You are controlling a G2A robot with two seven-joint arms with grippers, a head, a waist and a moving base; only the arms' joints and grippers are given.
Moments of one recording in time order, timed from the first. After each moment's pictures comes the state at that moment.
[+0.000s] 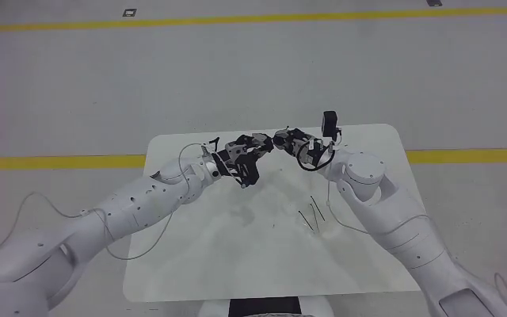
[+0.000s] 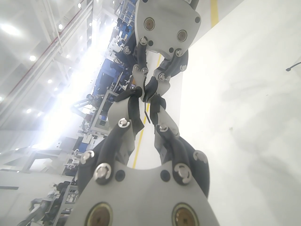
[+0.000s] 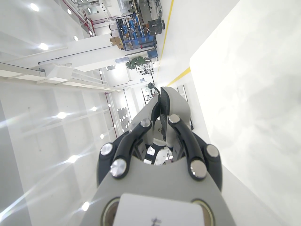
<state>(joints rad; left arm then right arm) 0.59 -0.95 -0.17 -1.33 1.57 0.19 0.53 -1.08 -1.10 0.97 -1.60 0.63 0.34 0.27</state>
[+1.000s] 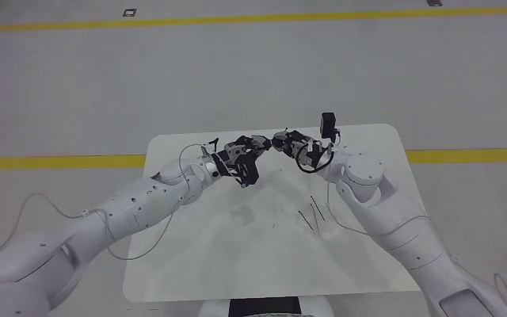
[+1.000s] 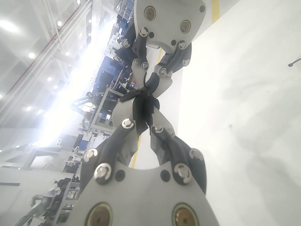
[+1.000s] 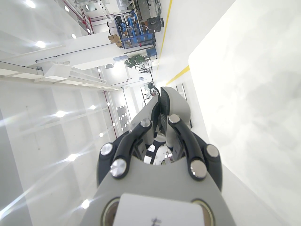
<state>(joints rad) 0.59 -0.95 -0.17 -1.31 1.57 0.20 0.52 -1.08 -1.09 0.96 -1.61 0.62 0.34 0.27</state>
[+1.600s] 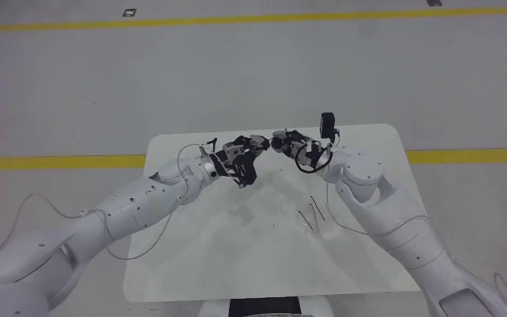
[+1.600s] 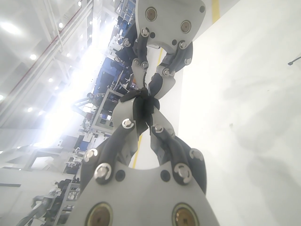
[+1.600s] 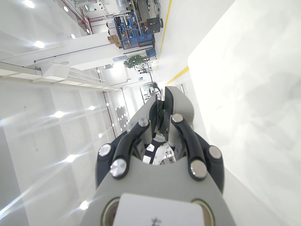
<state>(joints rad) 0.59 -0.95 -0.17 -1.30 1.57 0.21 0.54 -1.08 -1.09 0.95 -1.61 0.62 0.34 0.26</state>
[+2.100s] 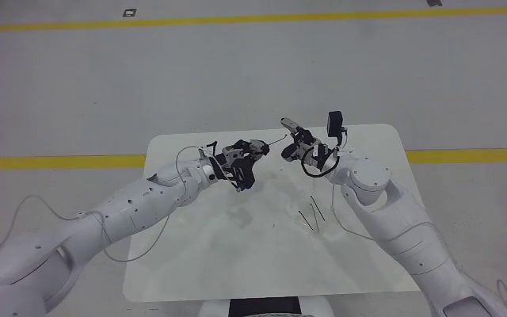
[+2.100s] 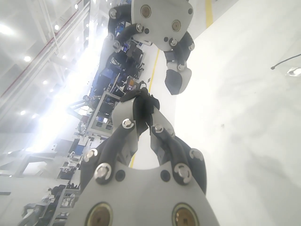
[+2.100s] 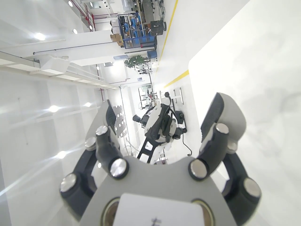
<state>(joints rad) 0.61 -0.93 -0.17 -1.32 1.57 0.15 0.57 -1.15 -1.08 1.03 -1.64 0.51 0.25 0.30</state>
